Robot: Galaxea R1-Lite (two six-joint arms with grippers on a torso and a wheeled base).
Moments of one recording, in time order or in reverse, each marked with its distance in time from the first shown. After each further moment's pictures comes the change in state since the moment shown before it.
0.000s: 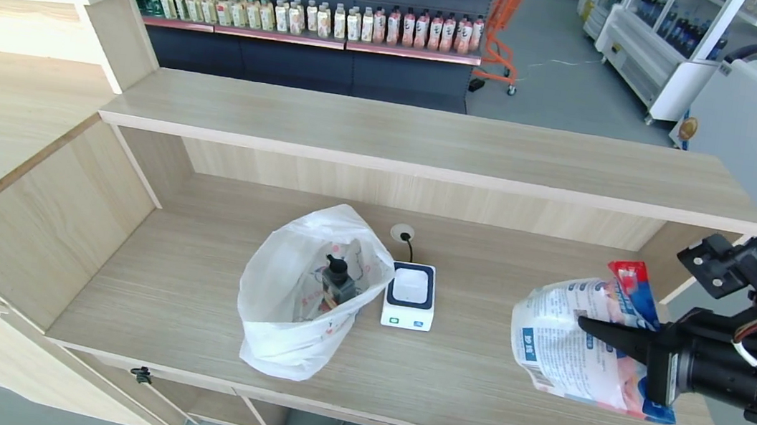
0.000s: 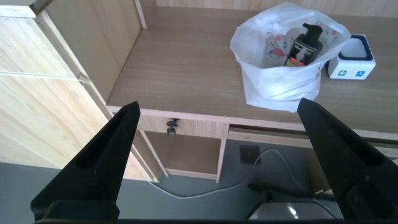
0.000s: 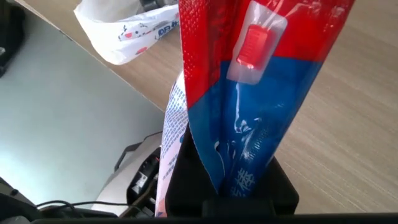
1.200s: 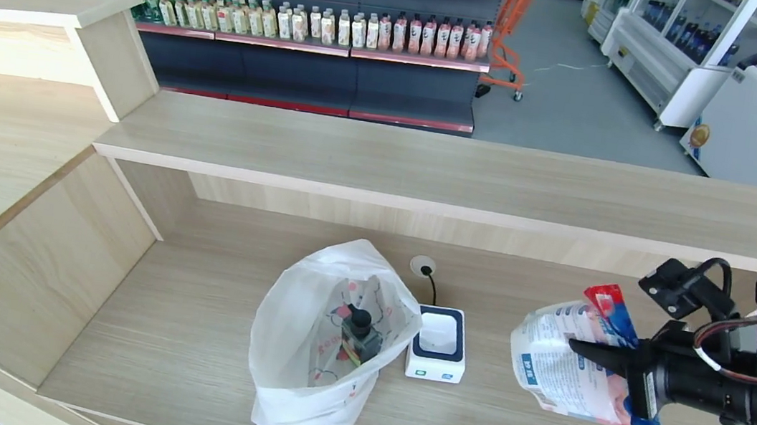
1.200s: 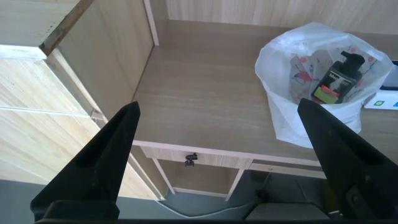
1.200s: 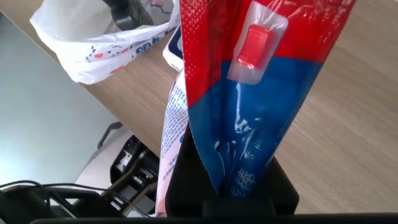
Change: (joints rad) left arm 0.000 0.000 0.000 0.000 0.001 -0.017; right arm -0.065 0.125 0.018 -0.004 0.042 -0.202
